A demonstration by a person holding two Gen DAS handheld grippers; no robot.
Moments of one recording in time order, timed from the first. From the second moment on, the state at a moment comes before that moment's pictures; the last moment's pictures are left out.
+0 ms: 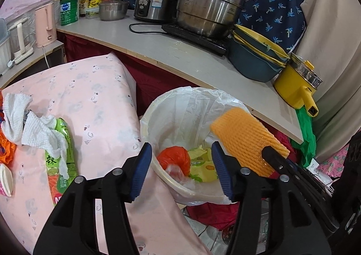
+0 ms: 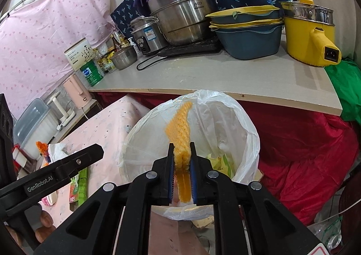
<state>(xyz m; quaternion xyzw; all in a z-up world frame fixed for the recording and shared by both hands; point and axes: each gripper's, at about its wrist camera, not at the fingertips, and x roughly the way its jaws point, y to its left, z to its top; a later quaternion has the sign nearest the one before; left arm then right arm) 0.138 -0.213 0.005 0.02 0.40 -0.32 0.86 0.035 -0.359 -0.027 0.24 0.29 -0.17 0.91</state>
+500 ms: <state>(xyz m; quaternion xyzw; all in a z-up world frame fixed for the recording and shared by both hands) 0.141 -0.178 0.005 0.01 0.40 -0.28 0.87 0.048 -0.347 -0.017 0.22 0.28 -0.16 0.92</state>
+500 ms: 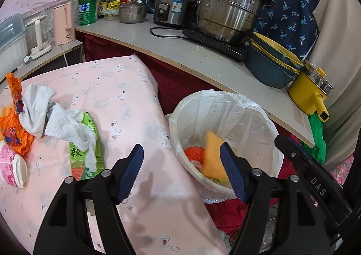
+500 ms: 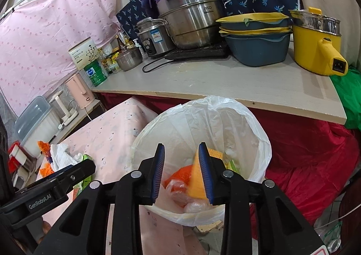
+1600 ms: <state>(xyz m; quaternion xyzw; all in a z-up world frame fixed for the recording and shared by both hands) 0.160 0.011 -0.006 -0.05 0.39 -0.10 0.92 0.088 -0.220 0.010 0.17 0.29 -0.07 0.94</state>
